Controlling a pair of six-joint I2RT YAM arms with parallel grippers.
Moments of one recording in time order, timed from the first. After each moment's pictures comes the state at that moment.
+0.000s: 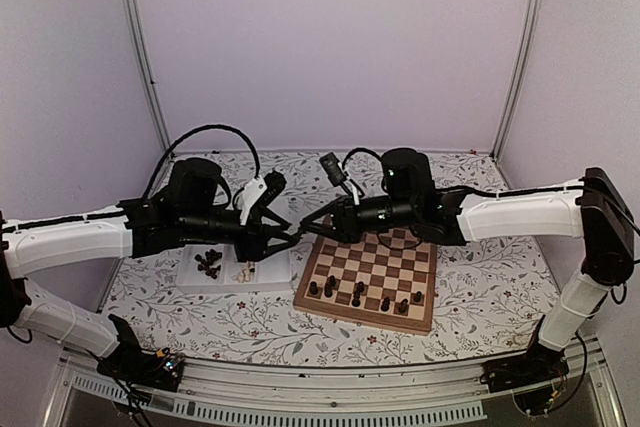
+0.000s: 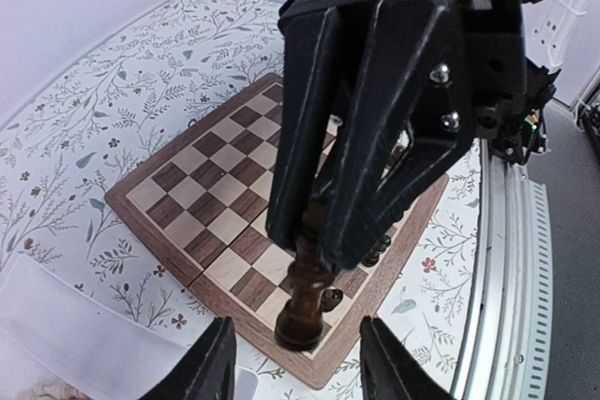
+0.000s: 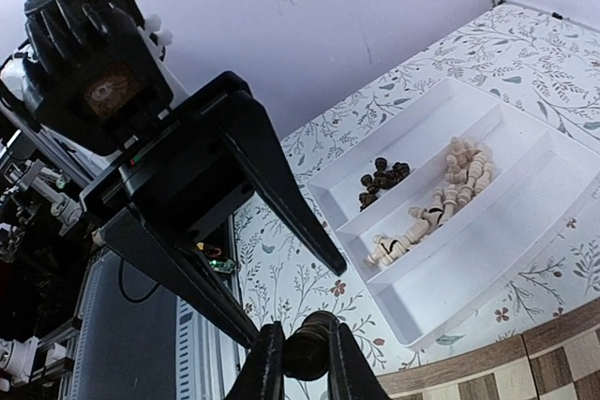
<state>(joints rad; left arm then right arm) -0.80 1.24 0.81 -0.07 0.39 0.08 0.91 1.69 1.09 0.33 -0.59 0.40</state>
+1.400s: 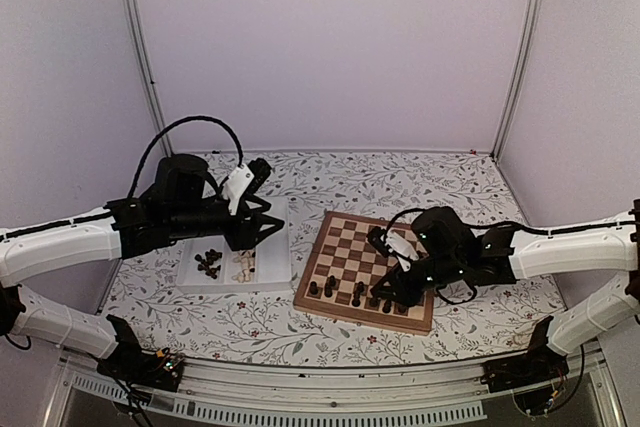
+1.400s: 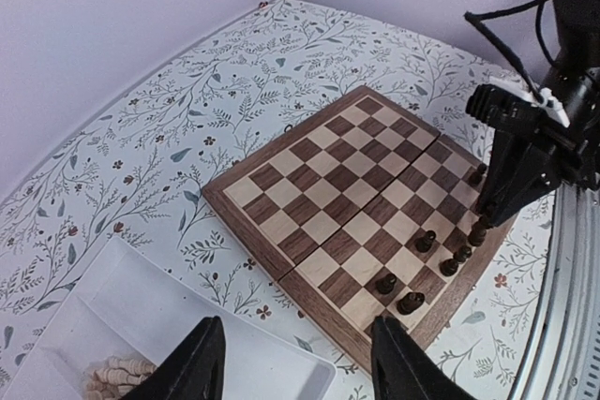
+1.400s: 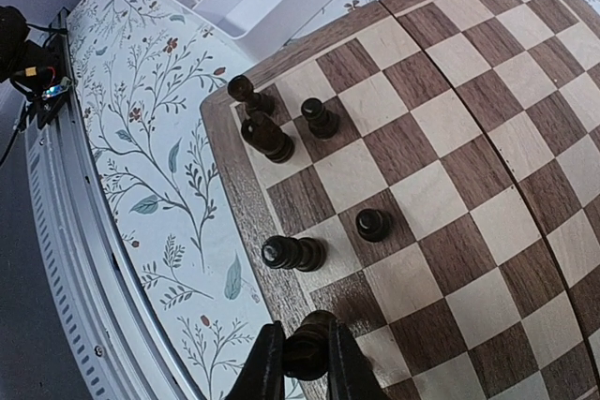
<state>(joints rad) -0.77 1.17 0.80 -0.08 0.17 0.10 0.97 1.35 0.70 -0.16 -0.21 0.24</state>
